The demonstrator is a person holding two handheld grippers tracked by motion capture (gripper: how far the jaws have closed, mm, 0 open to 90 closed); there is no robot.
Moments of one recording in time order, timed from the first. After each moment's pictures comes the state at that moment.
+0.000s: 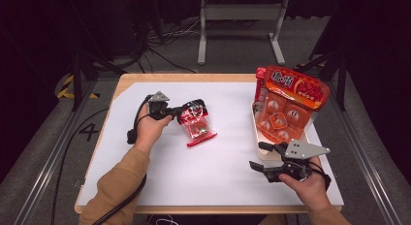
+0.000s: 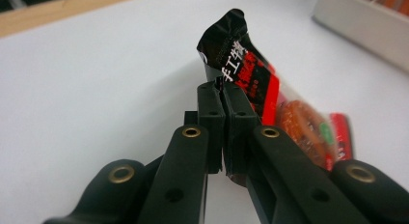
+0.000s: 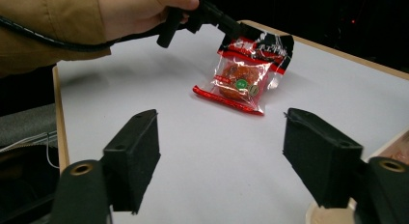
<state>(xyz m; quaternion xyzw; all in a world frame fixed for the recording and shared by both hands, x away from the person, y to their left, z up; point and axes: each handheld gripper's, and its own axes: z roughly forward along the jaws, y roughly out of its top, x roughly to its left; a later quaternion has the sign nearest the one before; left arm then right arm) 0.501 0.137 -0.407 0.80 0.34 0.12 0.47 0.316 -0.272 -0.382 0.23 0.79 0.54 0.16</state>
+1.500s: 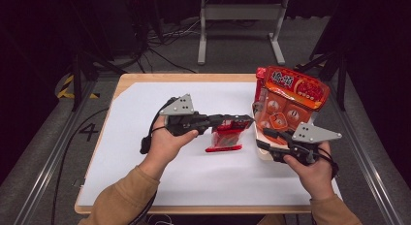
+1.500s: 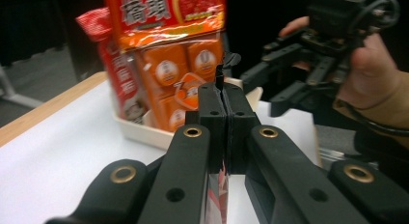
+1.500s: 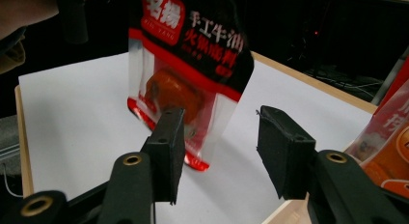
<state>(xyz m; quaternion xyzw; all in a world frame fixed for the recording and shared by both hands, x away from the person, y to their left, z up) 0.390 0.057 -0.304 0.78 0.12 0.05 0.61 0.329 -0.277 -0.336 0.26 0.78 0.53 0.21</state>
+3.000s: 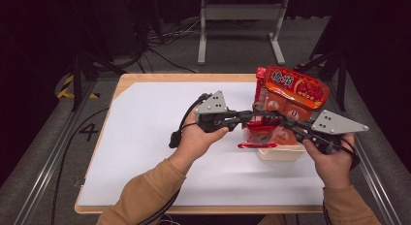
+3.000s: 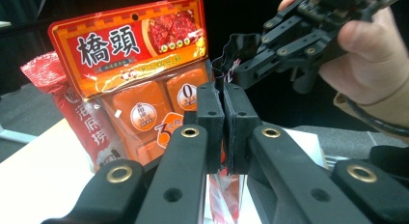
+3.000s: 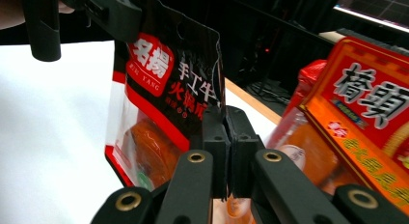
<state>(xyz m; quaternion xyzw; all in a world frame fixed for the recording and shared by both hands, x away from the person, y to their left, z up) 0.400 -0.010 -0.302 0.78 0.08 0.07 0.62 0.333 -0.311 -0.296 0.23 0.78 0.49 0.32</state>
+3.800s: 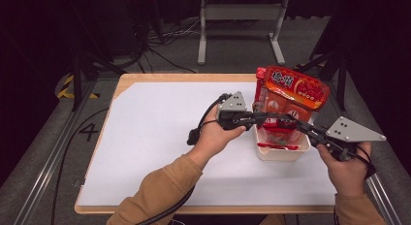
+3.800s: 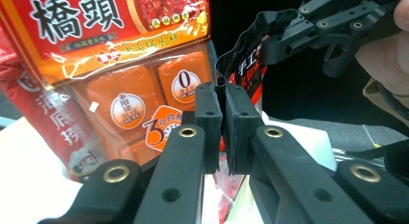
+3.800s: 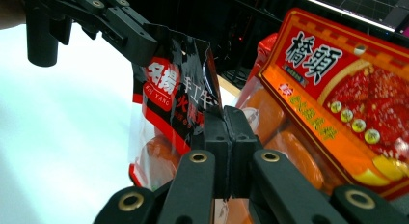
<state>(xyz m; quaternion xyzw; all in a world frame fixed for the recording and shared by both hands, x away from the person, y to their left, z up) 0.418 -0.058 -0.320 0.80 0.08 0.05 0.60 0.316 -0.341 -0.302 0.27 0.77 0.46 0.36</state>
